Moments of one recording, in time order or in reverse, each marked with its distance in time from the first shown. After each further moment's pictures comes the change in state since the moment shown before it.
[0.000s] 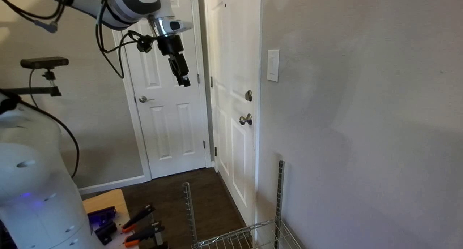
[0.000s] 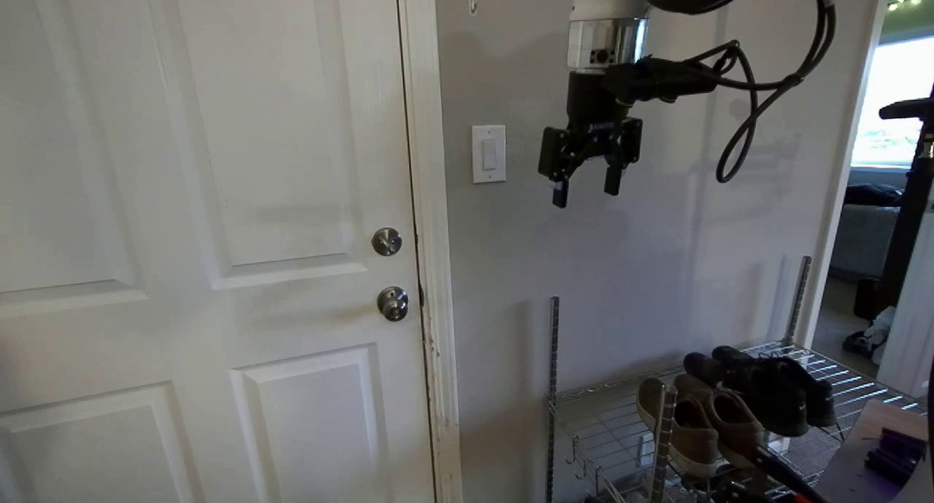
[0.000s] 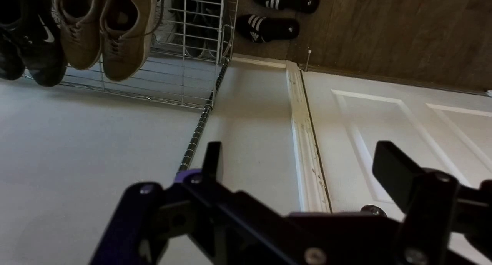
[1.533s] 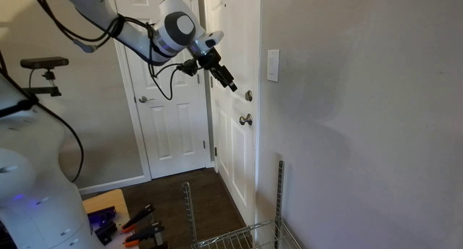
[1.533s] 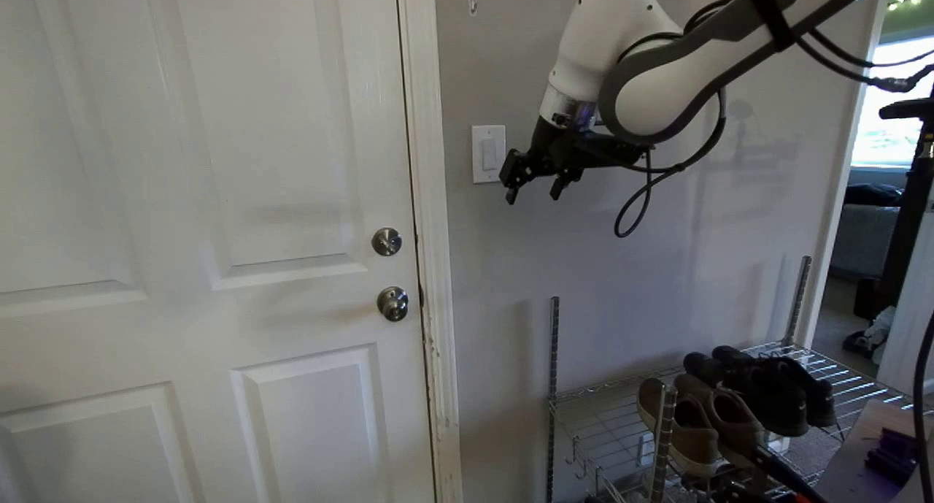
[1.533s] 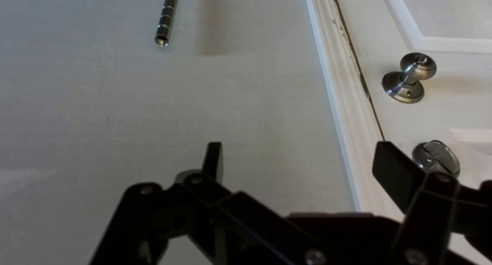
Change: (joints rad) arm -0.140 0.233 -0.039 -0.056 -0.376 0.665 0.217
